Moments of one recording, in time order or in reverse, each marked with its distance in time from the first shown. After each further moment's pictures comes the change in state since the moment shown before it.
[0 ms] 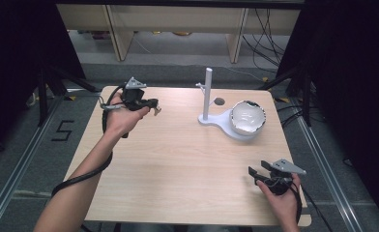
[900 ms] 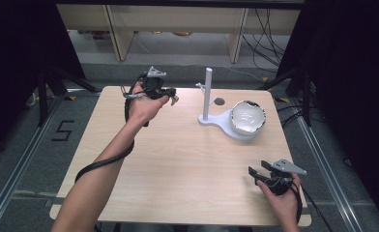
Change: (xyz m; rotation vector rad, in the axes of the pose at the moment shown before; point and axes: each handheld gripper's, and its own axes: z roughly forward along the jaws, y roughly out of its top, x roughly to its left) left arm -0.023 0.038 0.041 -0.042 -0.013 -0.011; right arm -0.001 0.001 -0.001 0.012 0.024 0.008
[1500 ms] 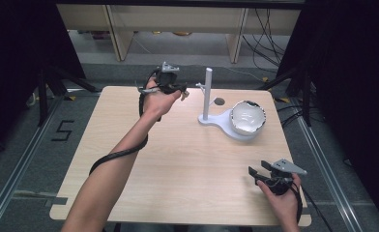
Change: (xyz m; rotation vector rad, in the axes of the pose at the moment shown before) left arm -0.018 0.019 0.030 -0.018 0.010 -0.002; right arm 0.002 -0.001 0.001 -0.020 -0.008 0.030
